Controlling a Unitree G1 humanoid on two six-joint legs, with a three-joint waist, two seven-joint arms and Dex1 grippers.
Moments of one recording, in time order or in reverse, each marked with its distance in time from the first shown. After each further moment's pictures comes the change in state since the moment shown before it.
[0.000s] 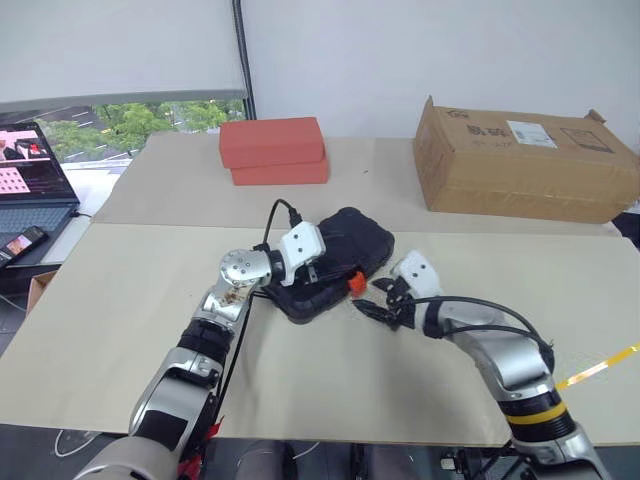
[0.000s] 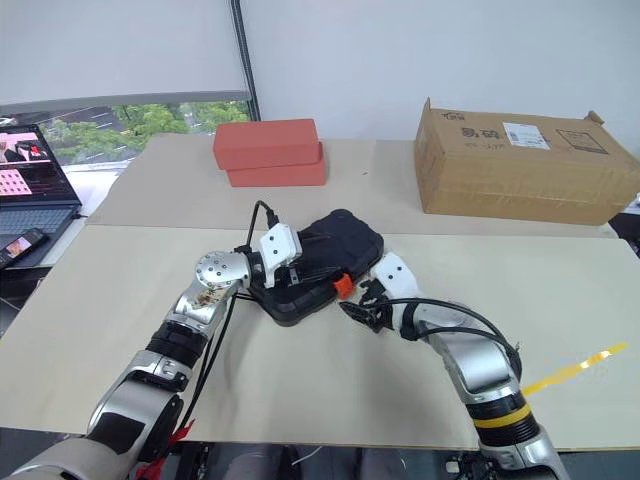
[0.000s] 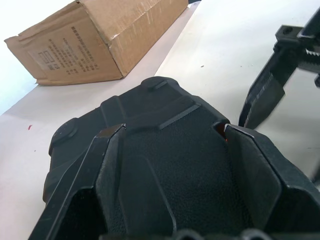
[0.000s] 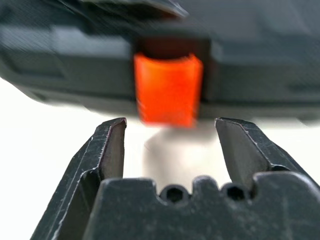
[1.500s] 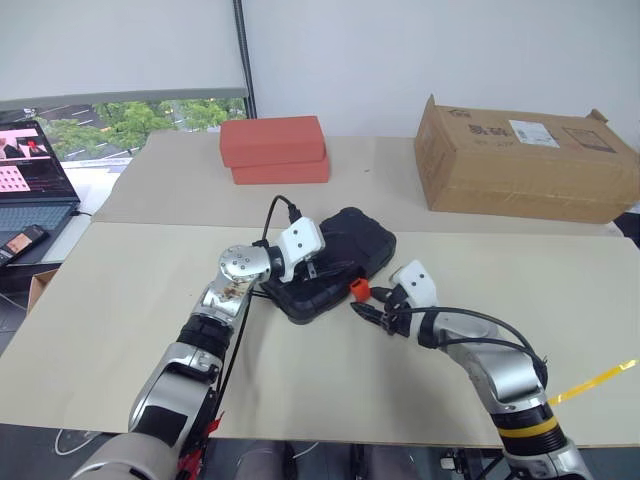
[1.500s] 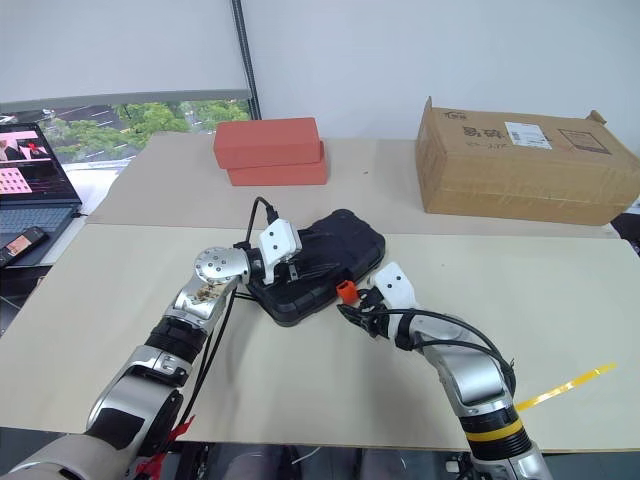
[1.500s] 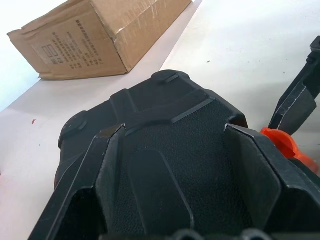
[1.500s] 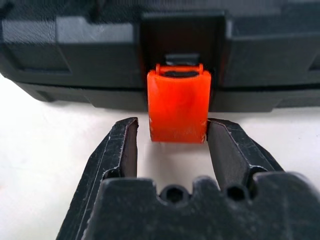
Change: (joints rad) left arm -0.027 0.006 0.010 0.023 0.000 0.005 0.002; right arm 0.049 0.094 -0.018 -0.016 0.004 -0.063 -0.037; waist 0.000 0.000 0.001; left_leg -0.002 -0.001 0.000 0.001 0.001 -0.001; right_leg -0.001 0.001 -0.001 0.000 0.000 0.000
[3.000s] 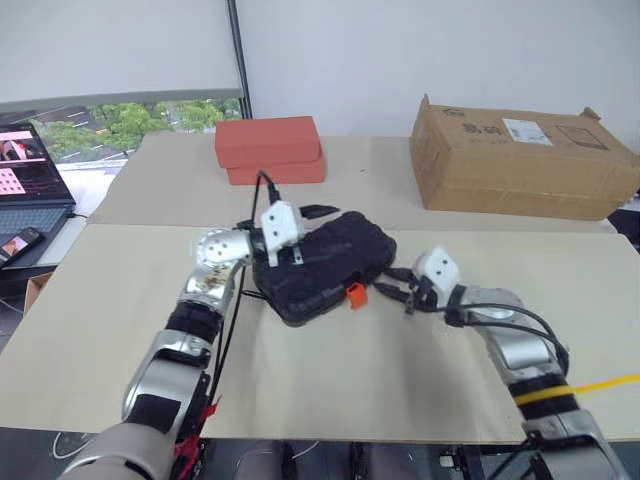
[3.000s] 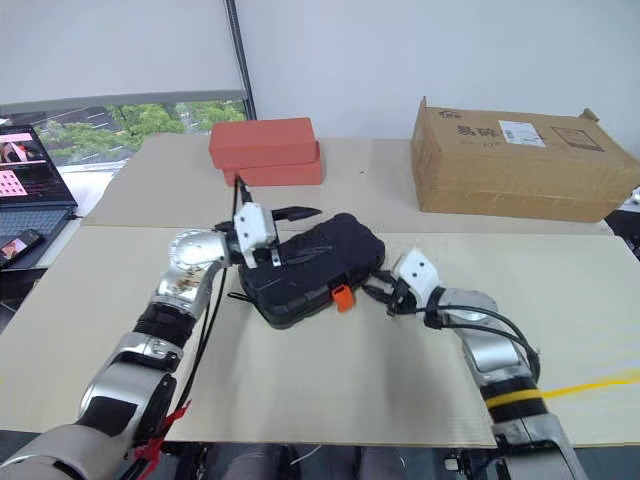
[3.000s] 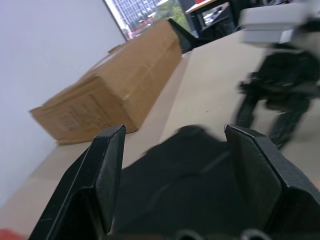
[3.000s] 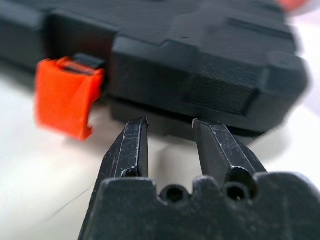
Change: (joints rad) left arm -0.069 0.016 0.053 0.082 -0.126 -0.232 -0.154; right arm -0.160 -0.078 -0.043 0.437 -0.085 -0.540 0.150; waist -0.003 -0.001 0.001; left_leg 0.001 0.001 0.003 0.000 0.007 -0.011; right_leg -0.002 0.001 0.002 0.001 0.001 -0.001
